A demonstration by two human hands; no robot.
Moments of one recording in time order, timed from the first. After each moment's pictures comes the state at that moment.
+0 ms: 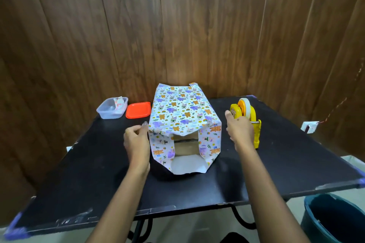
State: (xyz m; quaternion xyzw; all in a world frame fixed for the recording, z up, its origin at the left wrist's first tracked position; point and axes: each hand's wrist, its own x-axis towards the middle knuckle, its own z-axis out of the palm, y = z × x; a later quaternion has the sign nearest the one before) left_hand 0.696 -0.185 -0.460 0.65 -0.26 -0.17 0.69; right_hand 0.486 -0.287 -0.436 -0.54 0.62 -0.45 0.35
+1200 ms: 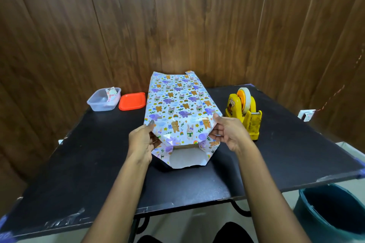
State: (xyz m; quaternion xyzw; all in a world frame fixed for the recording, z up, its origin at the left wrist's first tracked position) left_hand 0.688 -0.200 -0.460 0.55 -0.17 -0.42 0.70; right_hand 0.492 -0.284 -0.454 -0.47 0.45 -0.42 0.64
